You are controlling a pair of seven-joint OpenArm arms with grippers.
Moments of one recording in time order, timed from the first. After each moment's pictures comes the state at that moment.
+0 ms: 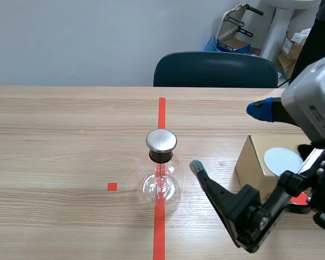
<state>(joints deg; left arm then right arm) 60.1 -40.3 -19.0 110.4 -25.8 -15.0 -33.2 -43.6 30.6 -0.4 125.9 2.3 20.6 6.3</state>
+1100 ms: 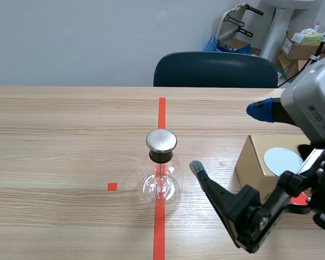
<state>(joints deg) 59.1 -38.0 -19.0 110.4 -26.0 -15.5 -32.8 -43.6 30.6 -0.4 125.9 2.3 20.6 6.1</state>
